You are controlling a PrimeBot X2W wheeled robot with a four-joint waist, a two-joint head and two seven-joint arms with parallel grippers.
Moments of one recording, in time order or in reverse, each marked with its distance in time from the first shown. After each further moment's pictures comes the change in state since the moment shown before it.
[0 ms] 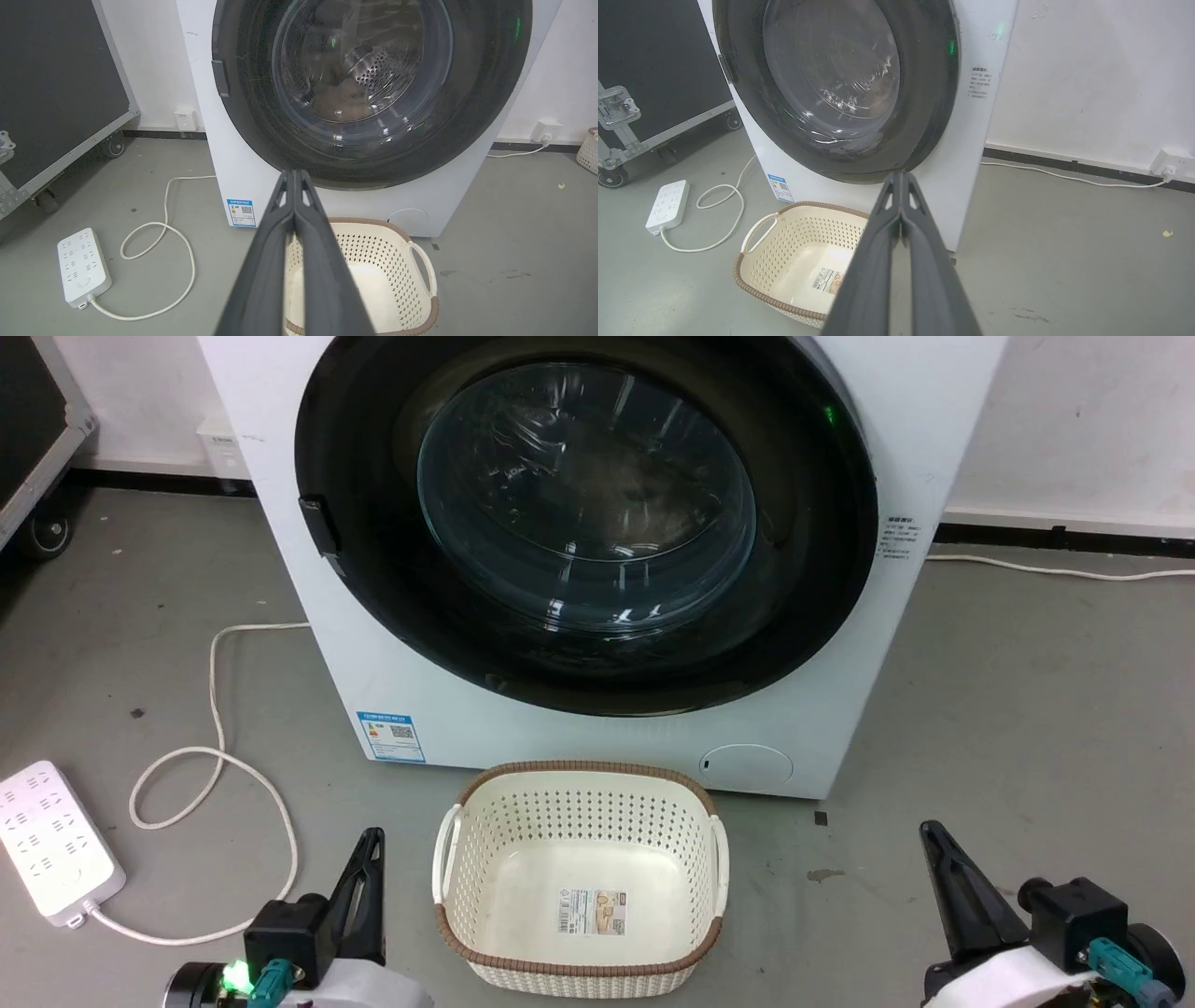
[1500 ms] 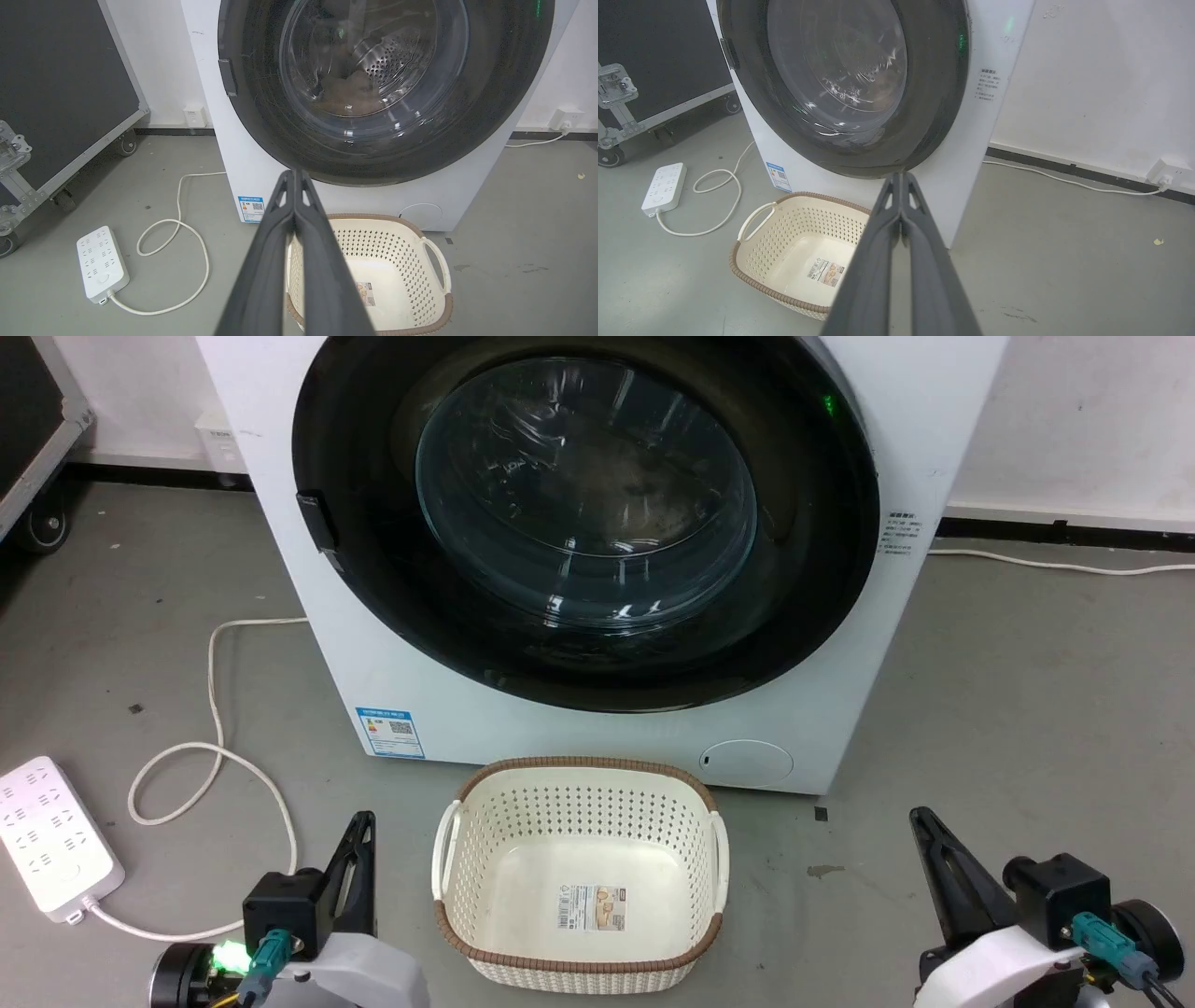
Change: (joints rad) left arm -0.023 -0.002 0.016 -0.038 0.041 0.013 0.092; right arm -0.016 0.010 0.001 -0.054 -0.050 0.000 0.090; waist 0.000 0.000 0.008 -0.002
